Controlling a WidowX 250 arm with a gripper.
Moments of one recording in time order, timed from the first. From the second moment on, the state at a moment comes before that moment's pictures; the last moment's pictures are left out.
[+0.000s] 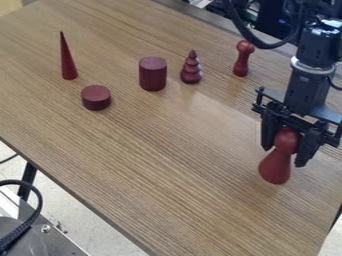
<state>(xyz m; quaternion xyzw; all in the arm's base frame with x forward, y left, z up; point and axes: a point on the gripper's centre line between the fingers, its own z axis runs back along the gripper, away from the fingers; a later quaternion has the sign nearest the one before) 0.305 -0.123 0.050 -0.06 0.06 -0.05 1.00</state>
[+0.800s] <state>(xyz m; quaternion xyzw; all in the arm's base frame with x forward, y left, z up) 0.309 -0.105 0.091 -0.04 0.01 -0.02 1.00</state>
